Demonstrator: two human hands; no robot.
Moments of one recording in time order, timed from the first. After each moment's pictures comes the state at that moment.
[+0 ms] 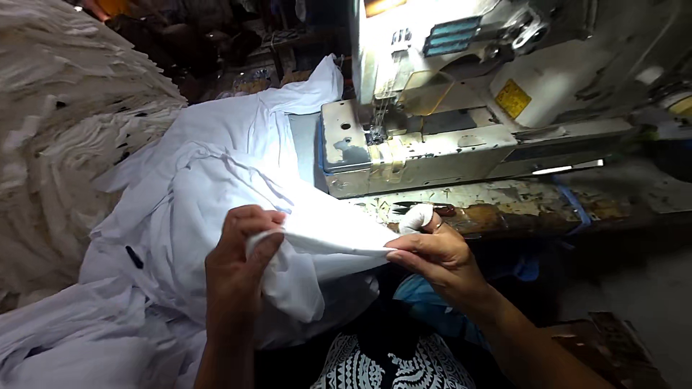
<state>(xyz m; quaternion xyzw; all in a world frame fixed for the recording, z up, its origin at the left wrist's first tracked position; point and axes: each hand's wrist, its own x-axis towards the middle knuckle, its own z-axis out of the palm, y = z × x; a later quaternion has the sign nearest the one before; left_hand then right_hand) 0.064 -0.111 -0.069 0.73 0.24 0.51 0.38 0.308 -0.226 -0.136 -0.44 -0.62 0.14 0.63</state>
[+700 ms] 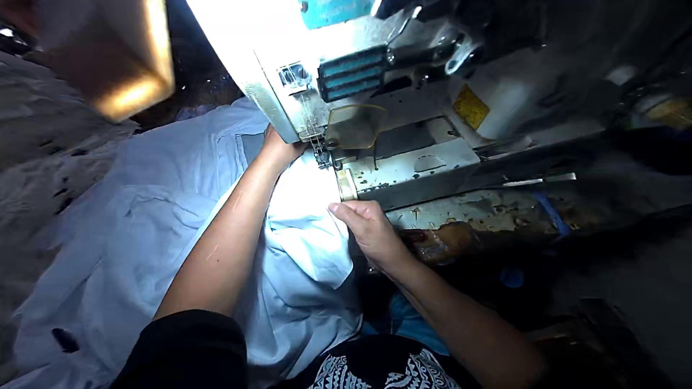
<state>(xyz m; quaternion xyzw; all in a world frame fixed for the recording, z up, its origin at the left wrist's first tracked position) 0.281 0.059 -0.053 0.93 0.24 0.24 0.12 0.336 -0.137 -0.124 -0.50 -0.38 0.37 0.68</state>
